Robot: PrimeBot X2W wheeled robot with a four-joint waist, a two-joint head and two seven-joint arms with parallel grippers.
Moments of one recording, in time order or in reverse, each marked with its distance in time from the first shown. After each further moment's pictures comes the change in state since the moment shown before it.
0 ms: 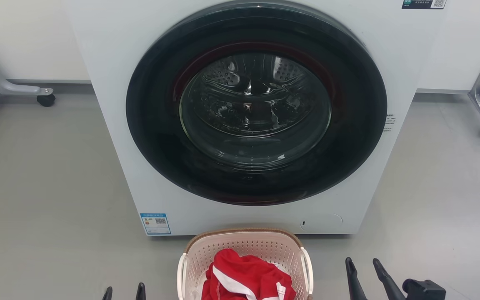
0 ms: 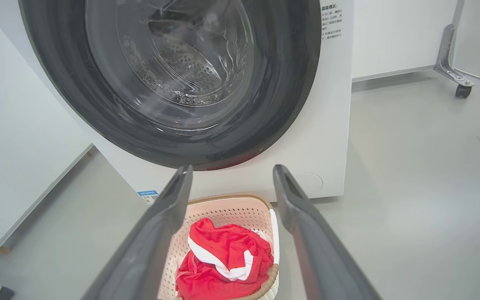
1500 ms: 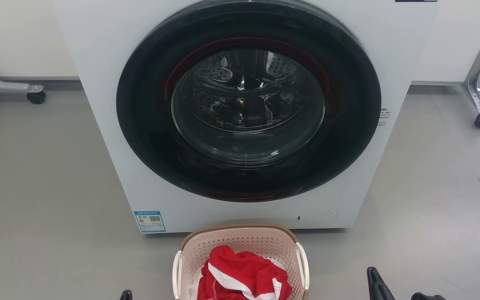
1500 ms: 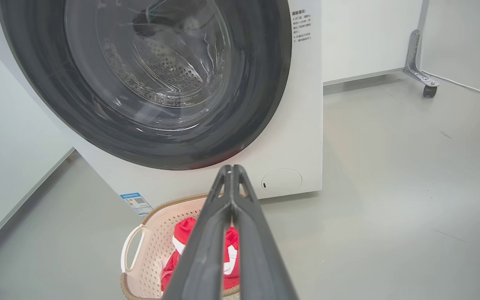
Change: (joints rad) left arm 0.057 -0.039 0.044 -0.063 0.110 -0.003 0.005; right arm 0.114 0.052 -0.118 -0.101 -0.132 -0.006 0.011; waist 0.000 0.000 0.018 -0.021
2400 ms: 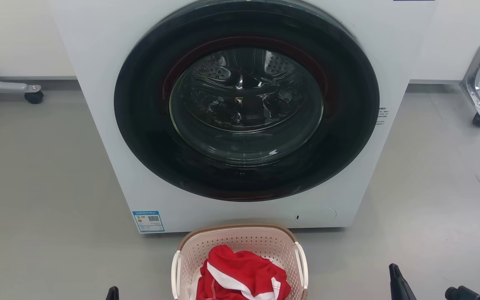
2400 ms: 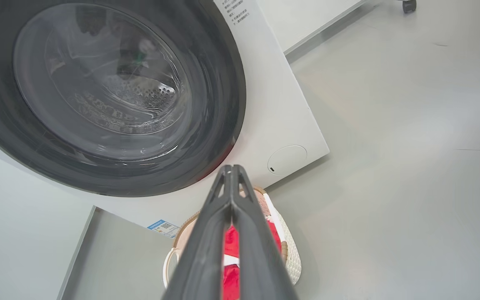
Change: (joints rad) left arm -0.051 -0.023 0.082 0.048 -0.339 -0.065 0.107; right arm -0.012 0.017 -0.134 0.004 0.319 0.064 0.101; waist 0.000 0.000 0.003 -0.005
